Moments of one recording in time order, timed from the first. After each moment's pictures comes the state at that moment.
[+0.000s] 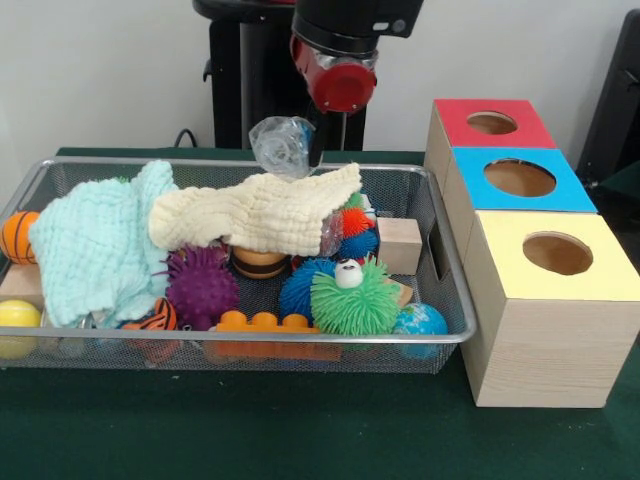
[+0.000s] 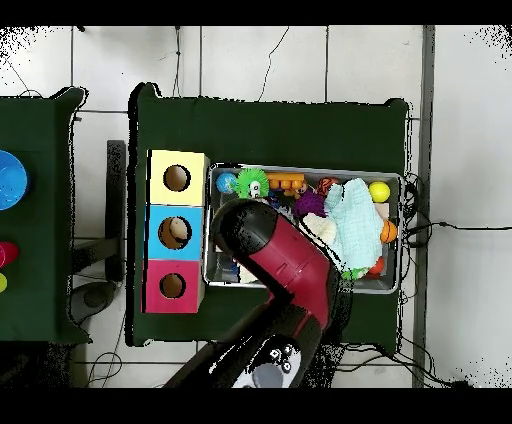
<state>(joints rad) 0.23 -0.44 -0.67 1.64 0.72 0.63 2.38</state>
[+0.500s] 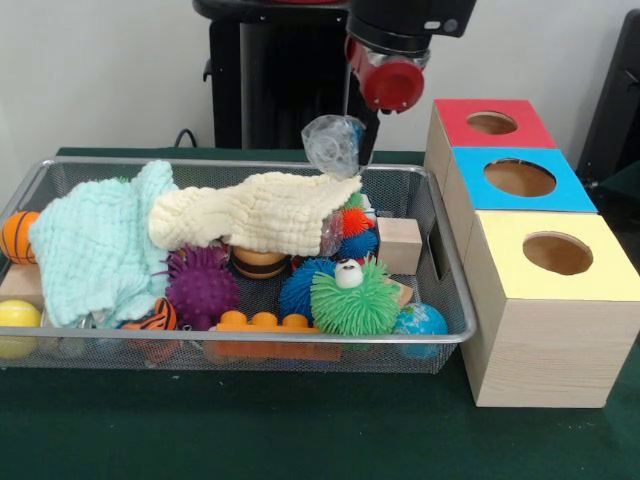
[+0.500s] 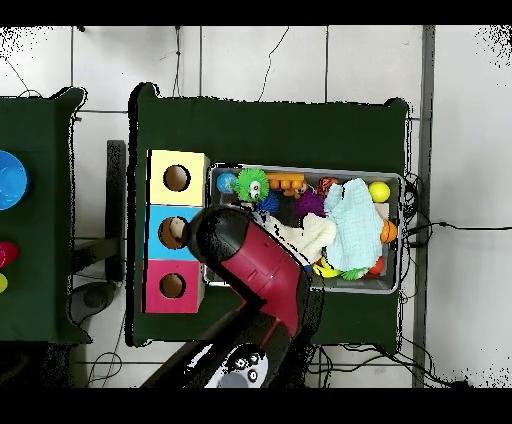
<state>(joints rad) 0.32 -0.44 -0.67 1.68 0.79 0.63 2.51</state>
